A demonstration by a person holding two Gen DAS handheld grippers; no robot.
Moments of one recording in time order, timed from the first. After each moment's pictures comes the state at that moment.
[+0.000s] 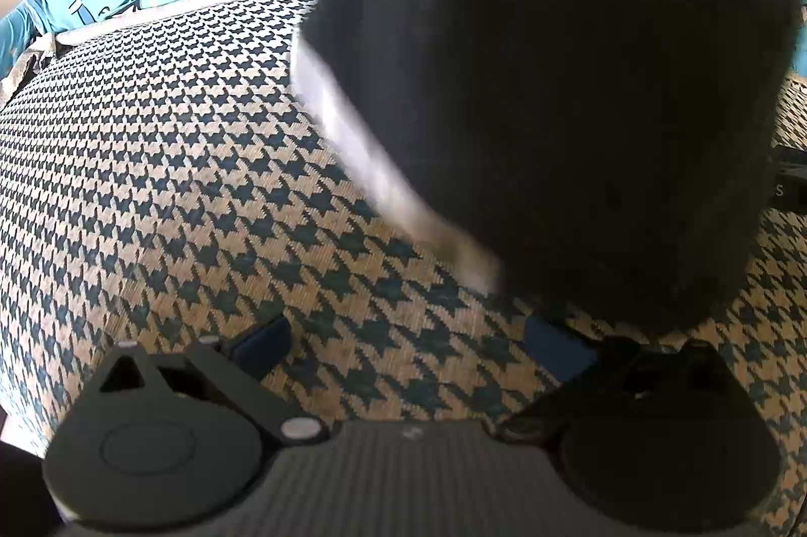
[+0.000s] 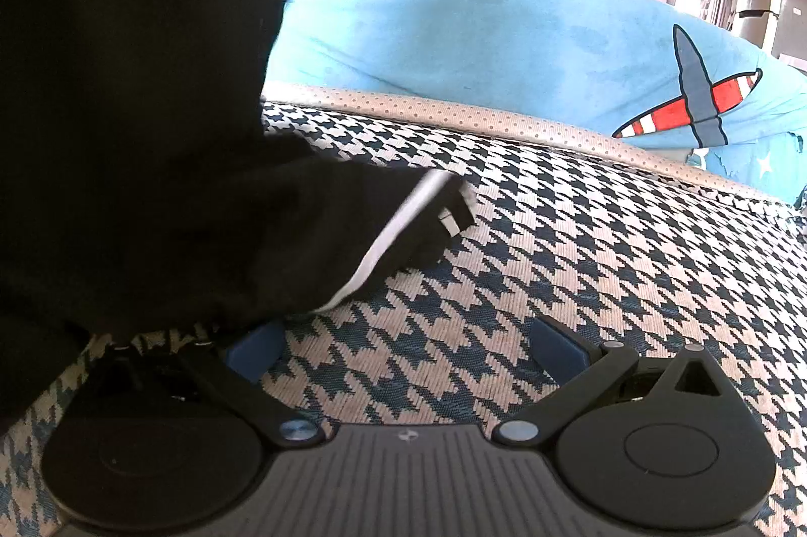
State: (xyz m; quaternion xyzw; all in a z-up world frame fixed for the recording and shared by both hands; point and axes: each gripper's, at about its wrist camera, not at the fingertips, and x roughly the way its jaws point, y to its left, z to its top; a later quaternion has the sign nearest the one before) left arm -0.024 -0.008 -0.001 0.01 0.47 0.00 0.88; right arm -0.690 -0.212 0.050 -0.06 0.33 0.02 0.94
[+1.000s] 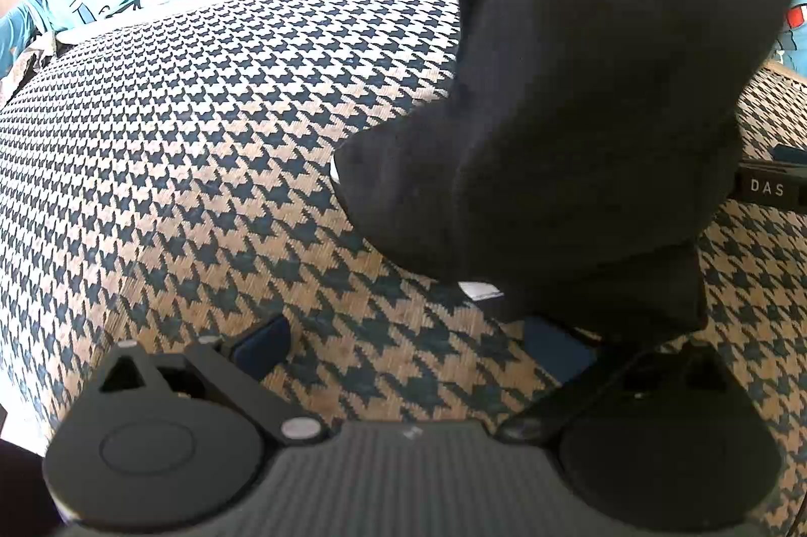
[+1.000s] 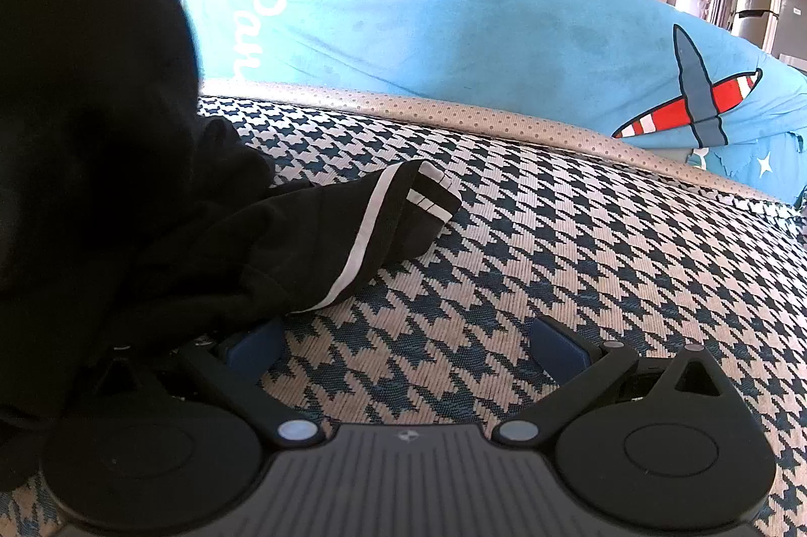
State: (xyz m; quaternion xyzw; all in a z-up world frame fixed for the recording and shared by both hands) left arm -0.105 0.037 -0.003 0.01 0.46 0.00 0.89; right arm -0.688 -0.210 0.049 -0.06 0.32 0.02 0.94
